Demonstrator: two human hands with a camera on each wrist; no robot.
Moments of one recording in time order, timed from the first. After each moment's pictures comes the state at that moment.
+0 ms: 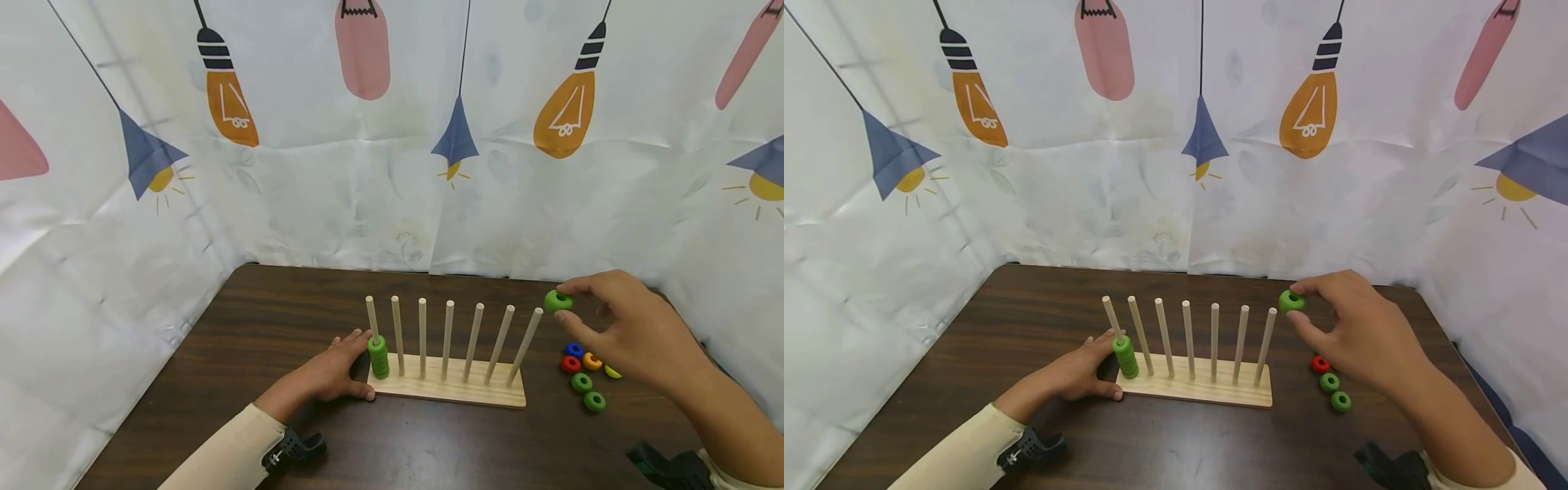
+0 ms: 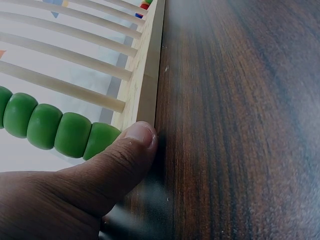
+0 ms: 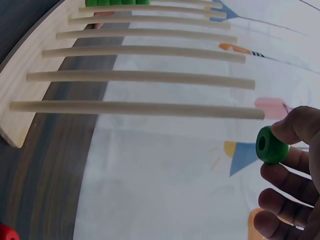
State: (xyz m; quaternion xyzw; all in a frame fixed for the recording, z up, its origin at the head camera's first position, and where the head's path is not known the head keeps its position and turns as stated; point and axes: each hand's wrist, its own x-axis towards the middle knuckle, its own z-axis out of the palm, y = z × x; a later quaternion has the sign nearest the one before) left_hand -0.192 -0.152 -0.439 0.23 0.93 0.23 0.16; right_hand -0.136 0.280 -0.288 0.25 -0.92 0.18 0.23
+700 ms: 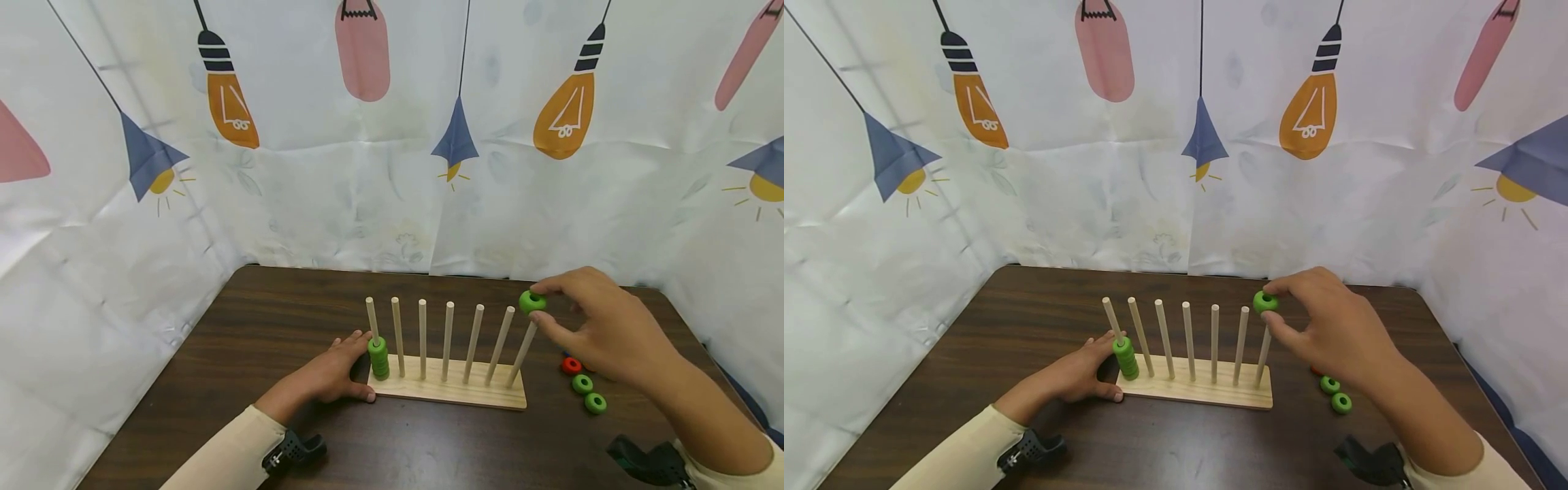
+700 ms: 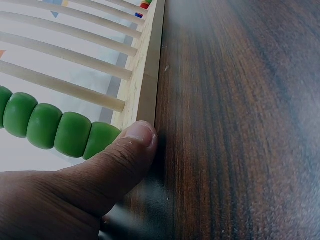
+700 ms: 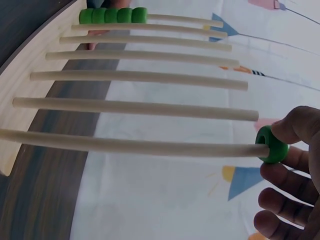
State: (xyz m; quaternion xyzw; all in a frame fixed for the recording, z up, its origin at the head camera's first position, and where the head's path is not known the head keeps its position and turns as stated) left_hand -0.191 -0.154 -0.440 0.24 0.93 0.24 0.16; right_hand -0.143 0.254 -0.286 0.30 -0.90 0.18 0.26
